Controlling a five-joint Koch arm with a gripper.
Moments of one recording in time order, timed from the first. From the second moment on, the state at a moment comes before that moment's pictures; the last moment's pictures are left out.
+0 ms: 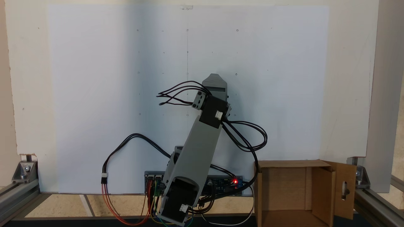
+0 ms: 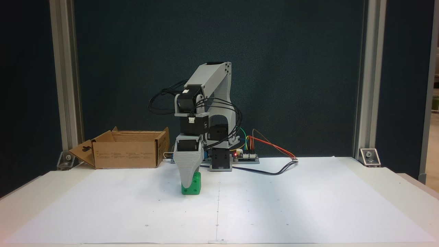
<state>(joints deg) 22.3 91.5 117.8 36.0 -20.0</state>
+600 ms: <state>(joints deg) 22.4 88.7 119.0 32.1 -20.0</state>
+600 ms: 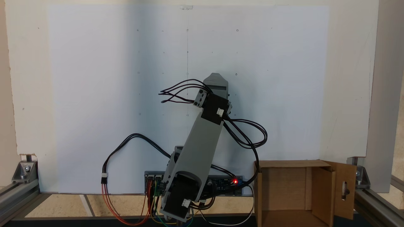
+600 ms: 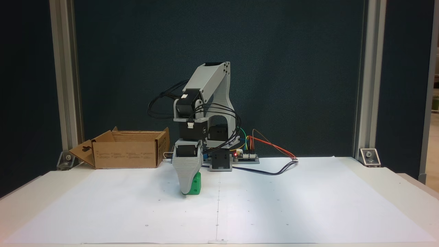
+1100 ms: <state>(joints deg) 22.8 88.7 119.7 31.2 -20.0</state>
